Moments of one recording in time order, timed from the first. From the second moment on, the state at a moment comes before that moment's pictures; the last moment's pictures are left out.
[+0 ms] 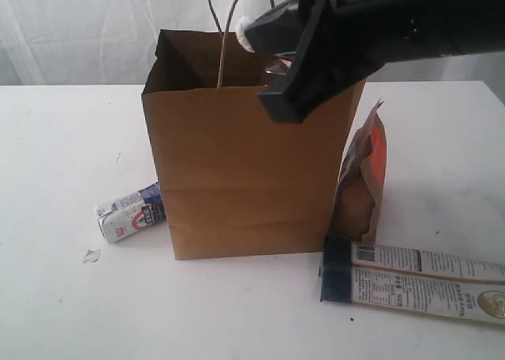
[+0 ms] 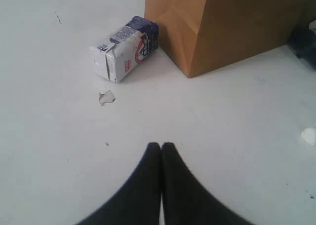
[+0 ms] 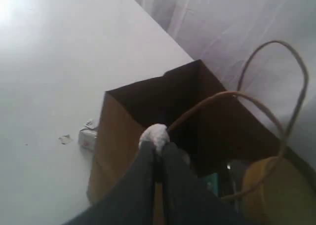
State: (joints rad) left arm -0.57 0.00 0.02 0.03 0.45 -0.14; right arm 0.69 1.14 -1.12 0.32 0.47 -0.62
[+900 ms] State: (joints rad) left arm -0.57 0.00 0.02 0.03 0.45 -0.14; right arm 0.65 1.35 -1.18 0.28 0.39 -0.60
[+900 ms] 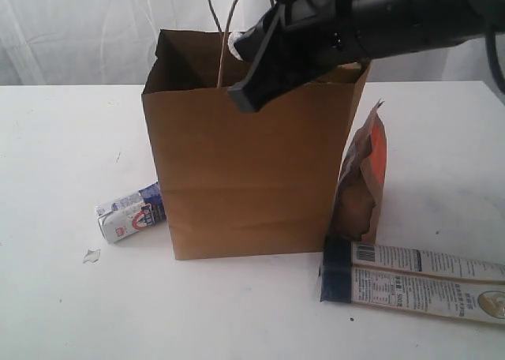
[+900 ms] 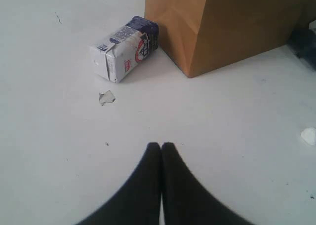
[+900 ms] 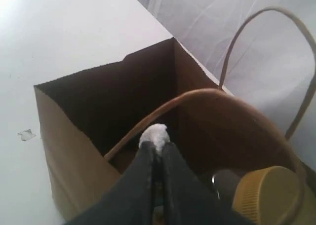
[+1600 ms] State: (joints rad) left arm -0.57 0.00 0.02 0.03 0.45 -0.14; right arm 0.65 1.39 -1.18 0.26 0.41 -0.57
